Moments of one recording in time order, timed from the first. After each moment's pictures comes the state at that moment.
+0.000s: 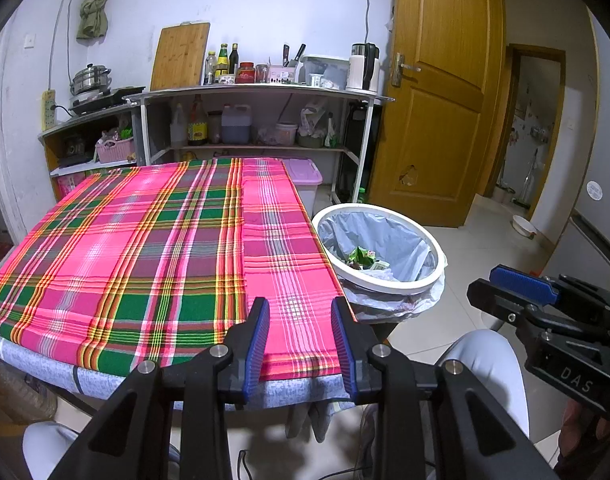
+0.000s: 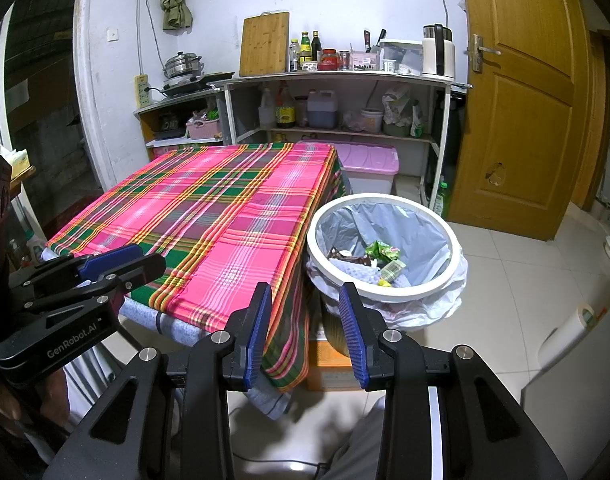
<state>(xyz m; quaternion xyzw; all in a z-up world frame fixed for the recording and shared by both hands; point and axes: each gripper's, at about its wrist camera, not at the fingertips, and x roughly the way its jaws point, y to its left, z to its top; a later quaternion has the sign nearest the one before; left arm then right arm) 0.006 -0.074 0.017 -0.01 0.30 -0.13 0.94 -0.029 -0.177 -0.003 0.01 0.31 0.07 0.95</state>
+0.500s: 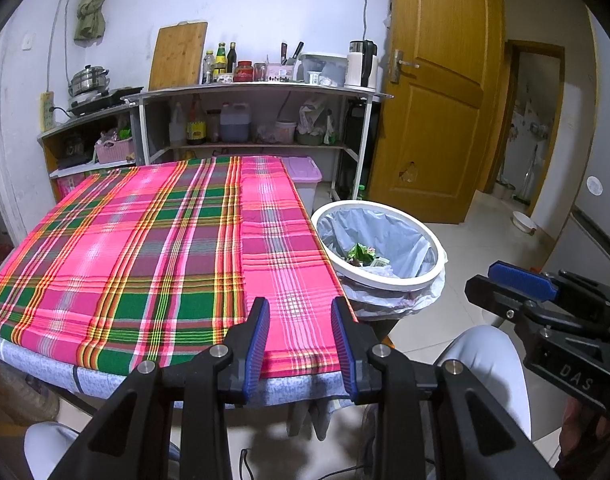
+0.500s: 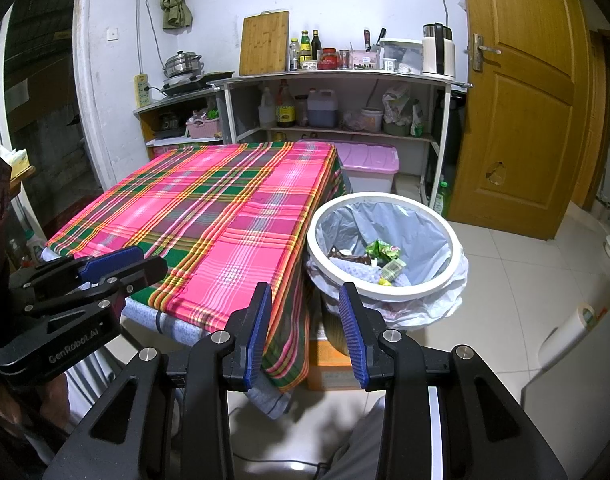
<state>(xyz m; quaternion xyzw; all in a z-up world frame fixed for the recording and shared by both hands) 0.005 -0.076 0.008 0.00 0.30 -0.13 0.94 -0.028 -0.177 -0.004 0.01 0.31 0.07 0.95</state>
